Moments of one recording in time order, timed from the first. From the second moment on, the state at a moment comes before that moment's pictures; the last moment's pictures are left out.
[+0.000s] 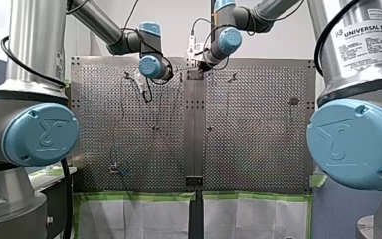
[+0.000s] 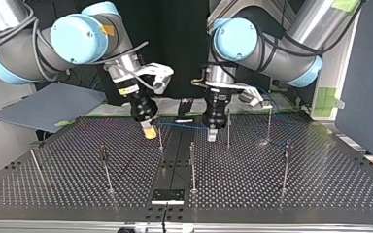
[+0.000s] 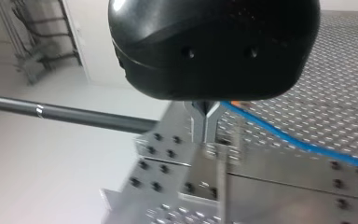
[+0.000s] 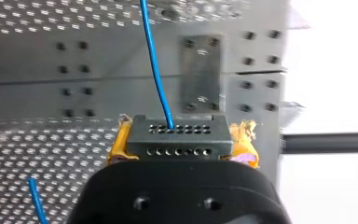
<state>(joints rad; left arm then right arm) -0.38 -1.64 -1.76 -2.72 -1.82 -1.81 2.26 -1.33 1.36 0.03 1.56 1.66</state>
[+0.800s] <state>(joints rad) -0.38 -1.69 -1.75 -2.64 -1.80 -1.81 2.21 -1.27 1.35 0.02 1.54 1.66</state>
